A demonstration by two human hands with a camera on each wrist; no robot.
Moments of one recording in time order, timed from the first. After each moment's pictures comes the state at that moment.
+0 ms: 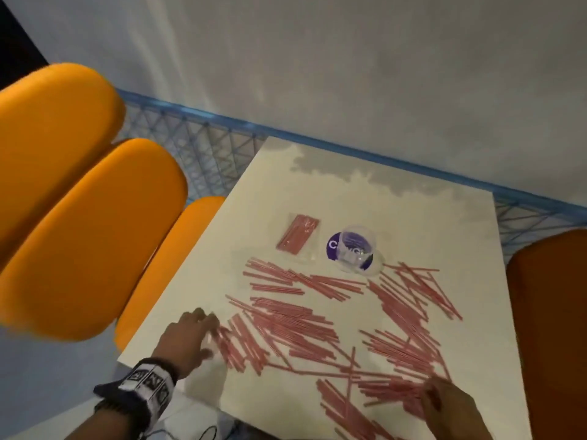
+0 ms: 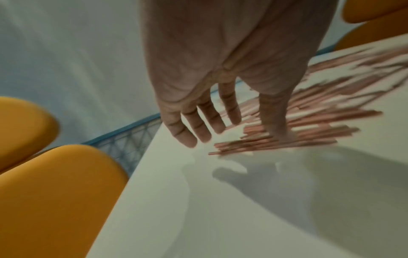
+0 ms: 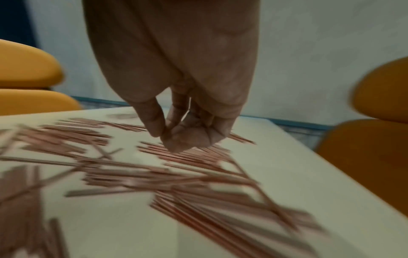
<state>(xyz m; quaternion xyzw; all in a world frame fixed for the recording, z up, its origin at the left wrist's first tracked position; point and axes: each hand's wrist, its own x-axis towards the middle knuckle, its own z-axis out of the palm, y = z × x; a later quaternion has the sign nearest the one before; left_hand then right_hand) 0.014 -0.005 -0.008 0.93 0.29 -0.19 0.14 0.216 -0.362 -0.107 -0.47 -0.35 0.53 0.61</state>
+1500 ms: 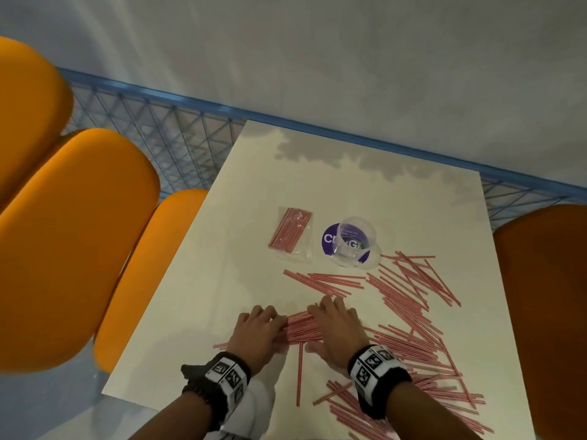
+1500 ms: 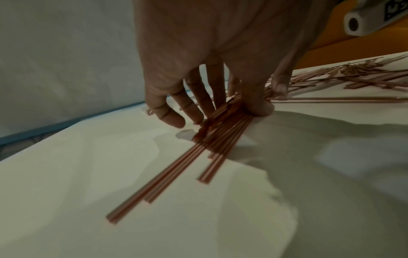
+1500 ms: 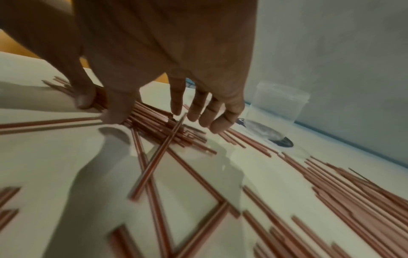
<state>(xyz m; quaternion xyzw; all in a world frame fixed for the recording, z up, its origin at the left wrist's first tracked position) 0.114 -0.059 -0.039 0.97 0.13 -0.12 0.18 0.243 -0.218 -0.020 -0.86 -0.47 0.20 0.00</state>
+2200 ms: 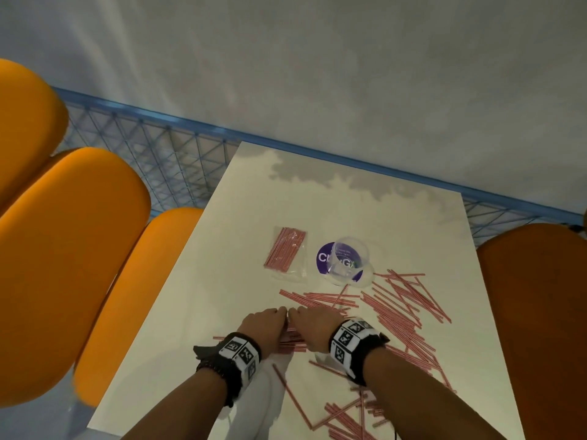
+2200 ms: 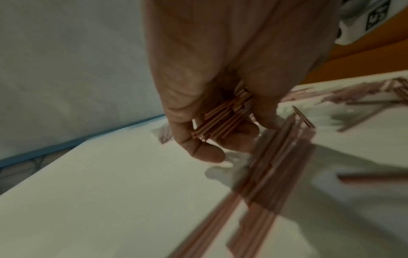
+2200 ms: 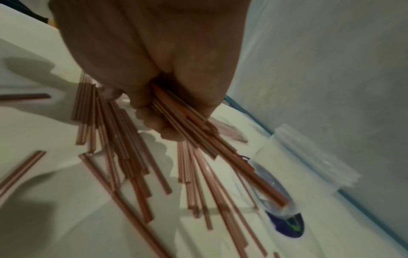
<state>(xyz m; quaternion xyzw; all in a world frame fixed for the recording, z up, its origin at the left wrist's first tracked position) 0.172 -0.040 -0.009 0.95 0.11 -0.21 0.19 0.267 -0.153 0.020 -0.78 -0.55 0.26 -0.15</state>
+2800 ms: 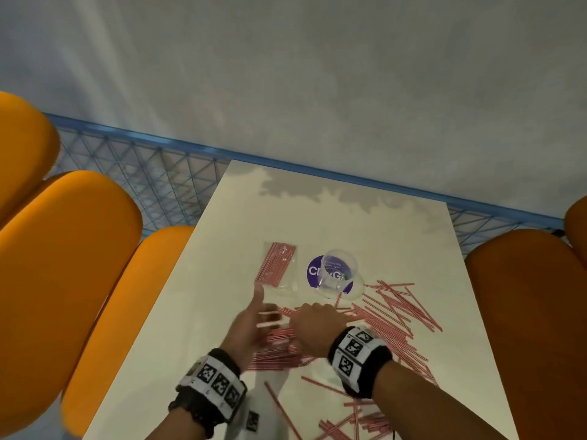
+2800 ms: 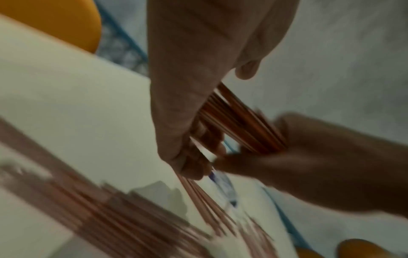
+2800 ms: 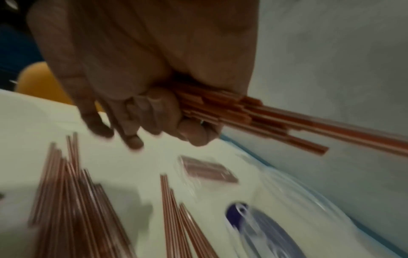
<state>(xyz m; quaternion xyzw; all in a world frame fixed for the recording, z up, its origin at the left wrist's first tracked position) 0.171 -0.041 0.058 0.47 0.41 -0.06 0.78 0.269 -0.153 0.079 -0.82 -0.52 0.21 -0.14</state>
